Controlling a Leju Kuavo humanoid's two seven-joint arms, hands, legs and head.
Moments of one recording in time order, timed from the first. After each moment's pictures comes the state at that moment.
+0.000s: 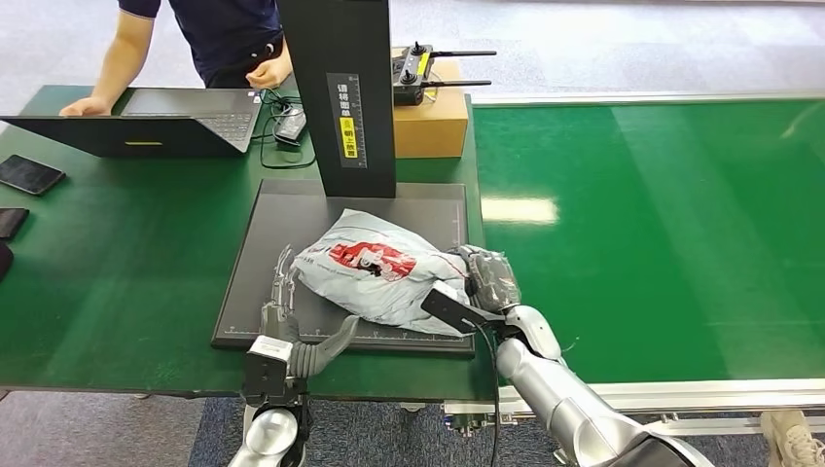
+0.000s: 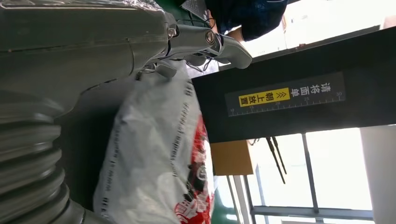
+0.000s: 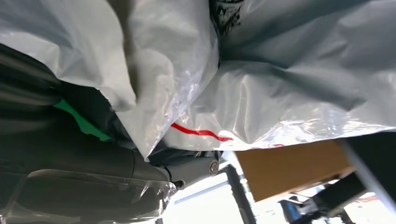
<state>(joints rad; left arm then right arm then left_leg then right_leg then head) -0.10 -0.21 -0.34 -1.03 -0.25 0.52 -0.70 -0.64 0.05 0.51 -0.54 0.63 -0.52 -0.41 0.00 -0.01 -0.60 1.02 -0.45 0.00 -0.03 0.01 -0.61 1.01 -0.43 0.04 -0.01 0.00</state>
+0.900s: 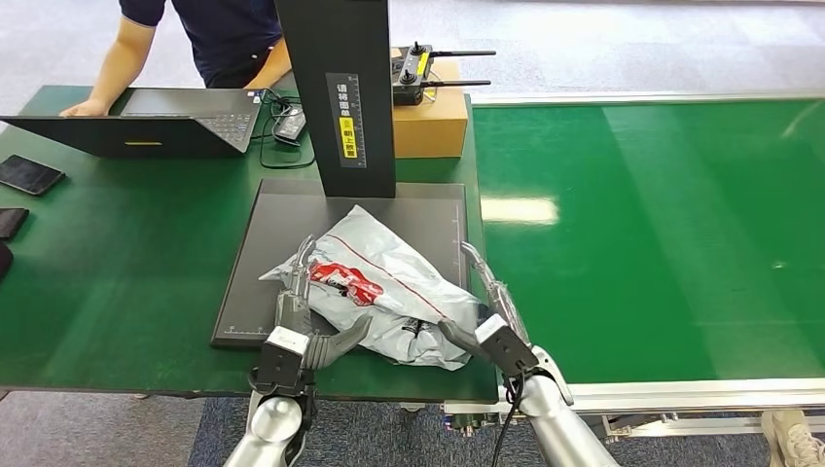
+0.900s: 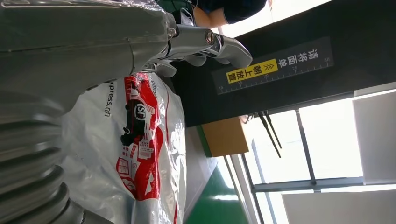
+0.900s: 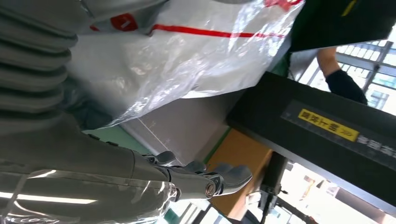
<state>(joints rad) -0.14 -0.24 -0.30 -0.98 -0.36 0.42 -0.70 -0.28 0.03 0.29 -1.09 0.32 -0.11 -0.70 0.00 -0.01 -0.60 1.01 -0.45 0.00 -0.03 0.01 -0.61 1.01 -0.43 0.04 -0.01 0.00</state>
